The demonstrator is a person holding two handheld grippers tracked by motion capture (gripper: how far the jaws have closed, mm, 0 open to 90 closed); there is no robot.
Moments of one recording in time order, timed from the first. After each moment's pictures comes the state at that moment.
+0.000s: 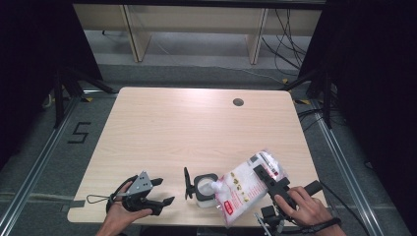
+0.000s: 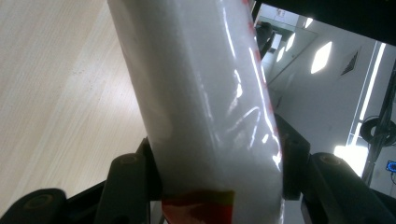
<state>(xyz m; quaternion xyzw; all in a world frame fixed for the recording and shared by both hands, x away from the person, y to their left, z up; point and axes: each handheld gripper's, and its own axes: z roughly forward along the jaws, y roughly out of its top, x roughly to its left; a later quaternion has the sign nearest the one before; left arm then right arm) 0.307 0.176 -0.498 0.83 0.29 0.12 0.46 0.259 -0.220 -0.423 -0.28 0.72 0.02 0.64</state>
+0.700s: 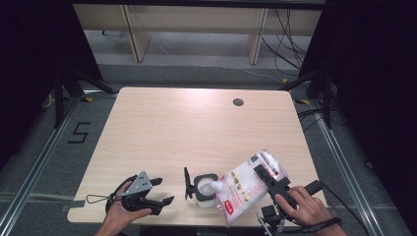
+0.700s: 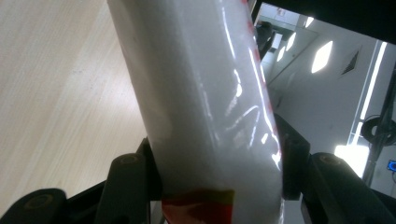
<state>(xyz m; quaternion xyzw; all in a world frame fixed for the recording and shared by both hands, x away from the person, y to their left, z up) 0.309 0.178 -0.496 0.83 0.29 0.13 0.46 0.259 -0.222 -0.424 -0.27 0.72 0.02 0.64</state>
